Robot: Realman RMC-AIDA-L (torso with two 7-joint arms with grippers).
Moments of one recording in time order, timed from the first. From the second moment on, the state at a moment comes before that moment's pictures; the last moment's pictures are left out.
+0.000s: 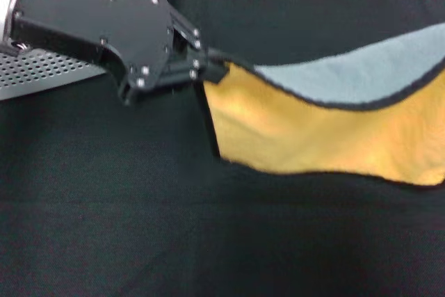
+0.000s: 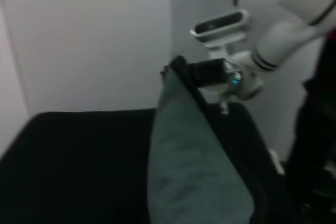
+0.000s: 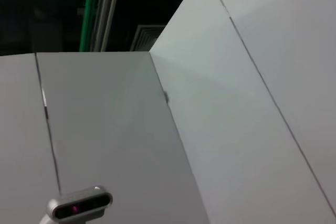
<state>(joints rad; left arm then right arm) -0.55 -1.99 0.99 1.51 1.78 1.95 -1.88 0.55 1.86 -2.51 0.10 0.48 -2.12 1.06</state>
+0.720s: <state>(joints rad) -0.52 -1.74 1.17 1.44 1.48 2.04 -2.02 0.55 1.85 -2.72 -0.03 0.39 -2.16 1.08</state>
